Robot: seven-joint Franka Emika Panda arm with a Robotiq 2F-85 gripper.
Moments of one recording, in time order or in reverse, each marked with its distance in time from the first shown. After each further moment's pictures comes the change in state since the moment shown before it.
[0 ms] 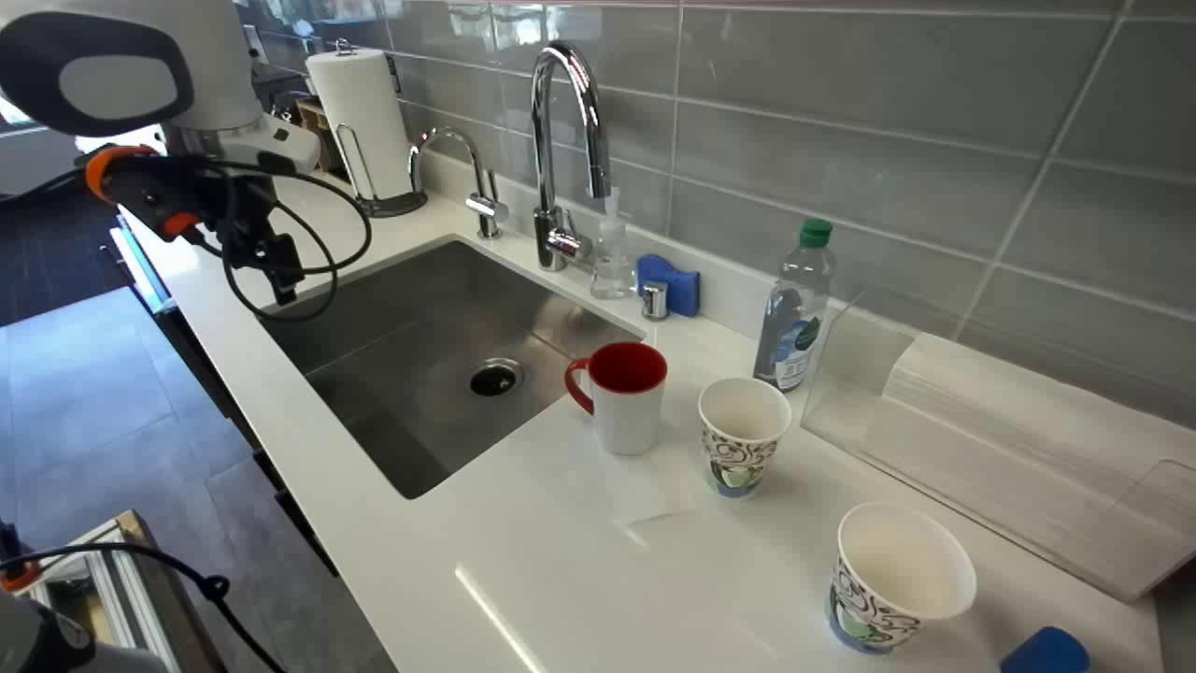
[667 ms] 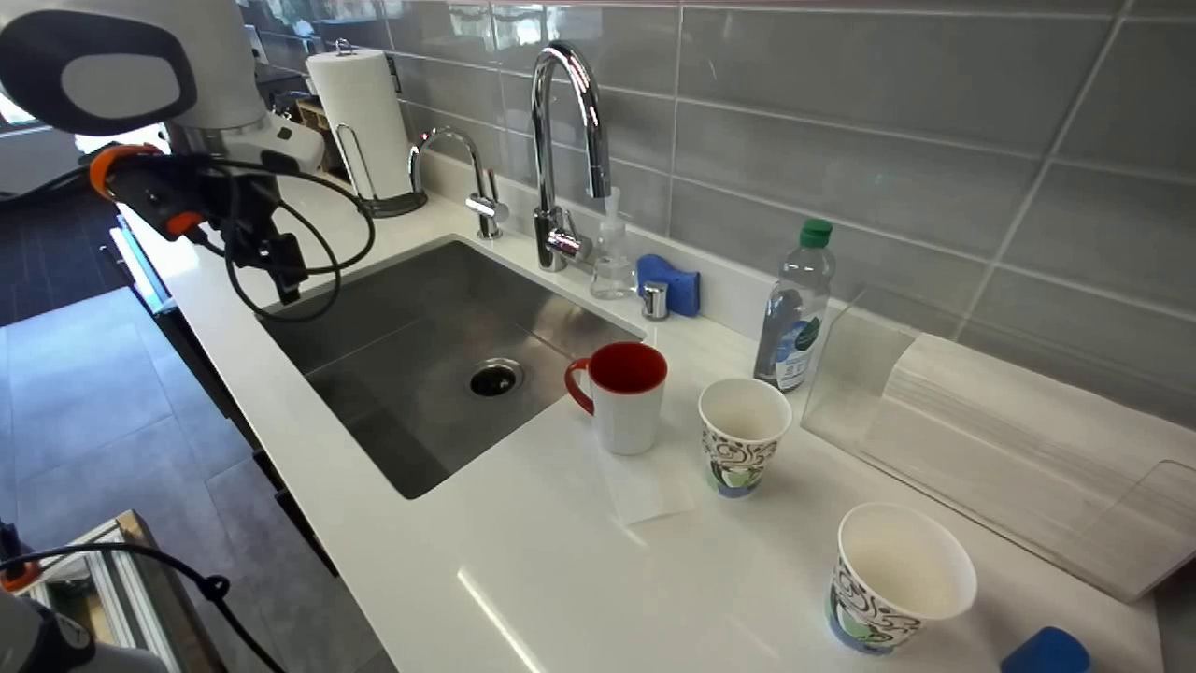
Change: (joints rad) arm -0.012 -0.002 -0.006 0.002 -0.003 0.000 -0.001
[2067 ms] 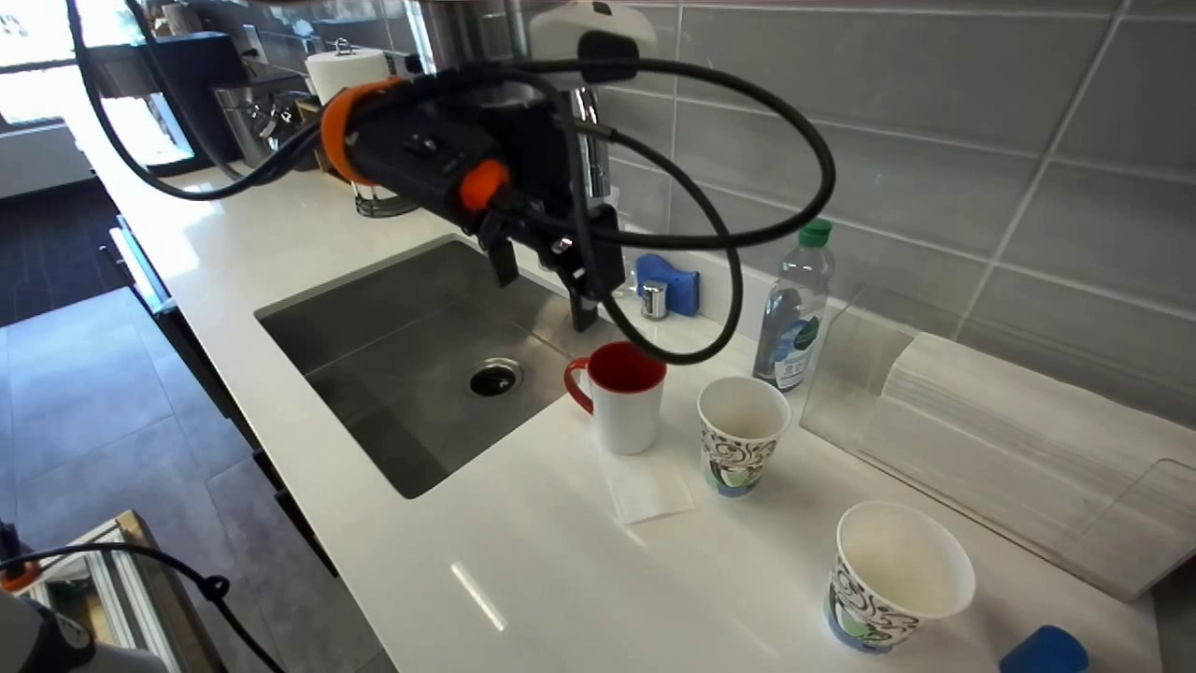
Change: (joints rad) arm -0.401 0.151 -0.428 0.375 -0.392 -0.137 -0.456
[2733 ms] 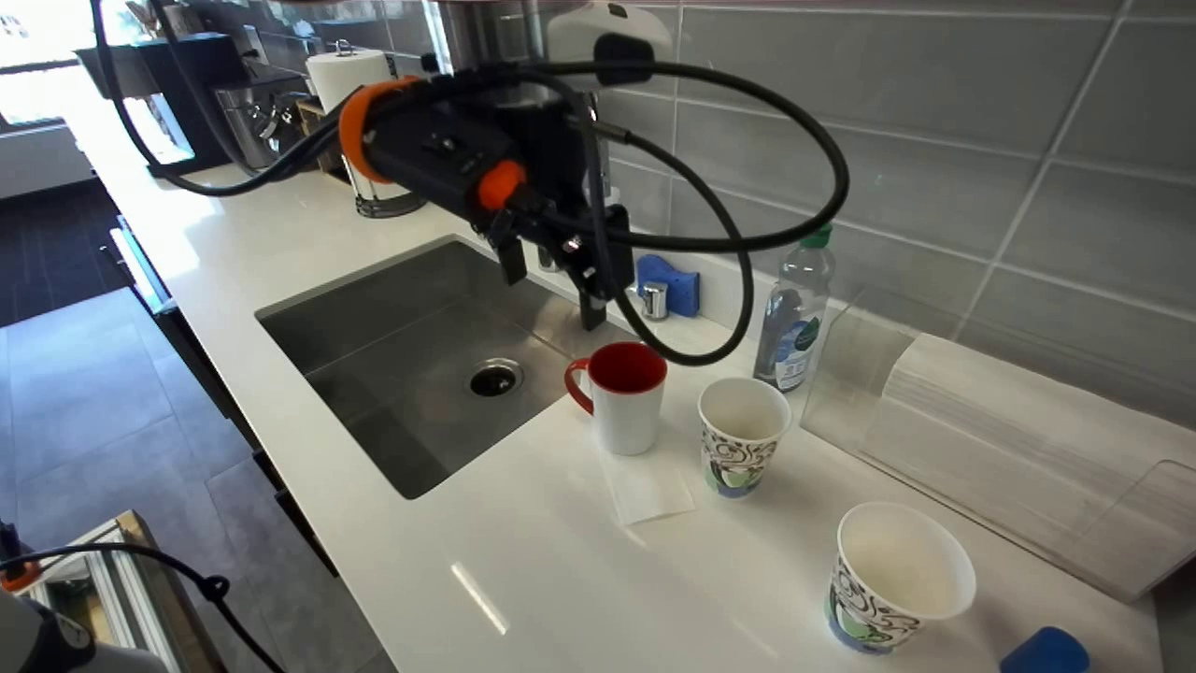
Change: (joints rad) arm 0.002 0.029 -0.009 0.032 0.018 -0.012 -0.005
